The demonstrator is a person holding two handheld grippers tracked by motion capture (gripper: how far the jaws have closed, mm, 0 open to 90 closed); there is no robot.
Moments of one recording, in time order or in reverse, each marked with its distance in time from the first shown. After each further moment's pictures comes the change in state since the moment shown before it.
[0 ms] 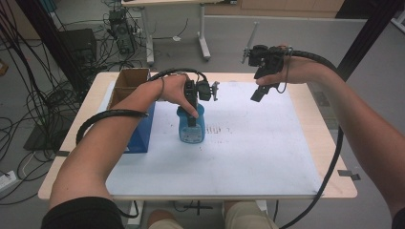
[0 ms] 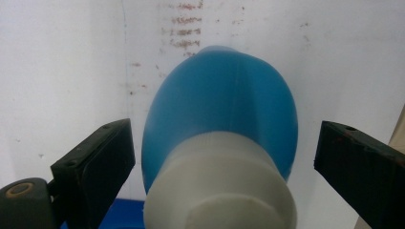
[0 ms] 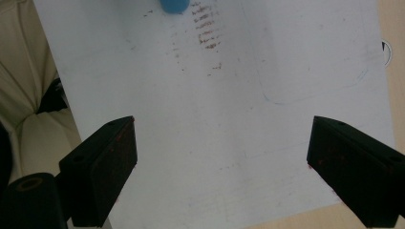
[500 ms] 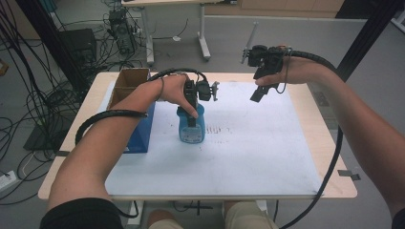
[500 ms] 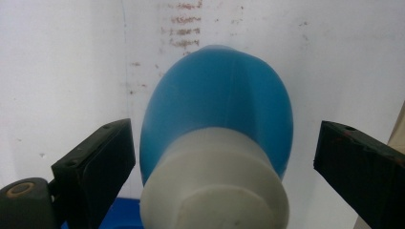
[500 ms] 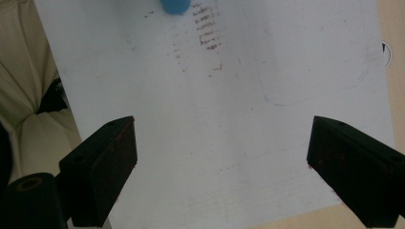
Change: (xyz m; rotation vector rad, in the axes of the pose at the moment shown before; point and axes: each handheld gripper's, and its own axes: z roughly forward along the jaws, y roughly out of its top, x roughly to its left) left arm -0.001 -0.001 -0.002 -0.001 0.002 0.001; right arm 0.001 0.001 0.000 0.000 0.000 -0.003
